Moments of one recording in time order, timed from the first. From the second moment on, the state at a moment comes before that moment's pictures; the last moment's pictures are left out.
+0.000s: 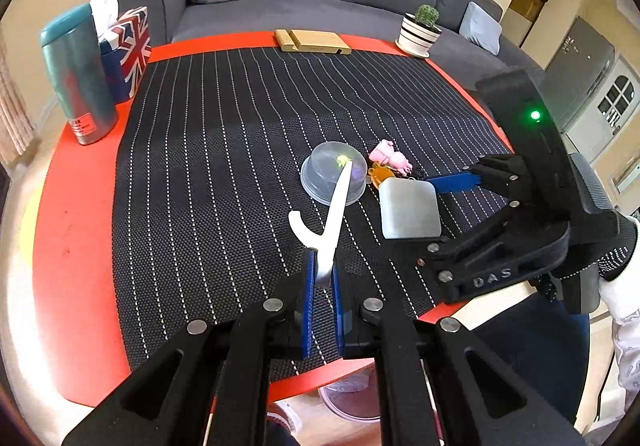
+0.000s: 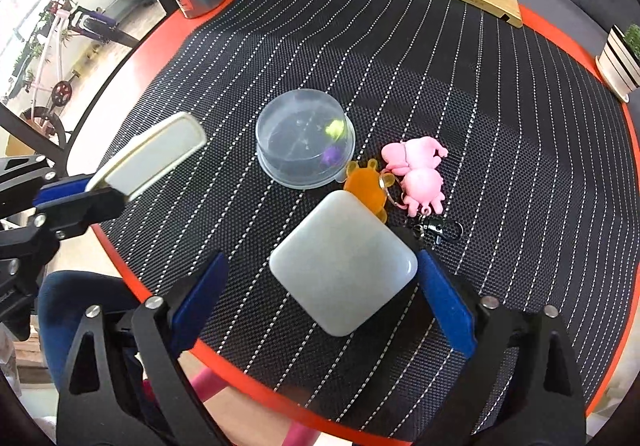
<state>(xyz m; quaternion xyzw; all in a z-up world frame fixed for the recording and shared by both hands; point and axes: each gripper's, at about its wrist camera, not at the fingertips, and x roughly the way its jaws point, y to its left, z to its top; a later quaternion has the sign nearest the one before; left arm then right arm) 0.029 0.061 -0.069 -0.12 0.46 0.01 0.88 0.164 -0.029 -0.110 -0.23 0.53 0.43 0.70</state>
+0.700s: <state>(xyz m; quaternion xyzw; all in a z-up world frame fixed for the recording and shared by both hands) 0.022 0.052 -0.061 -0.12 0.45 0.01 0.89 0.149 -0.079 -0.074 -0.19 0.49 0.43 0.74</state>
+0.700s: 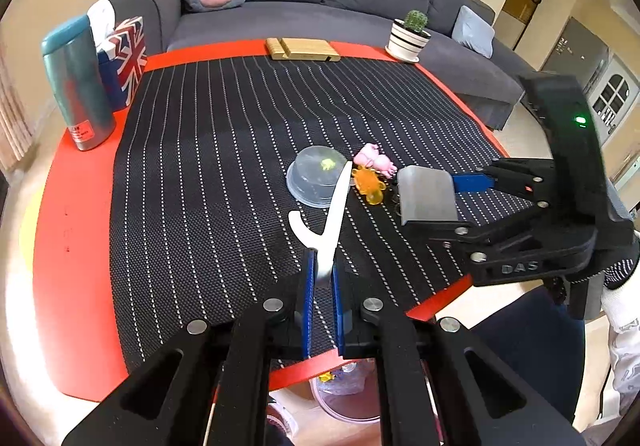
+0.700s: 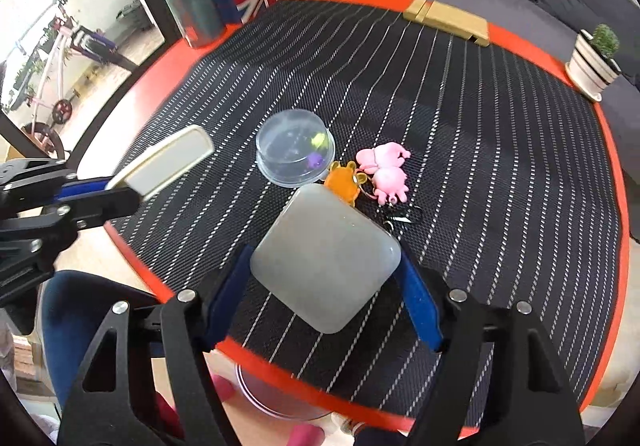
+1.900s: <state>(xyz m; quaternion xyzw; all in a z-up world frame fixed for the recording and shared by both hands) -0.065 -0.036 -0.031 -0.09 0.42 -0.05 0.90 0.027 -0.198 -0.041 -0.14 0.45 0.48 0.74</state>
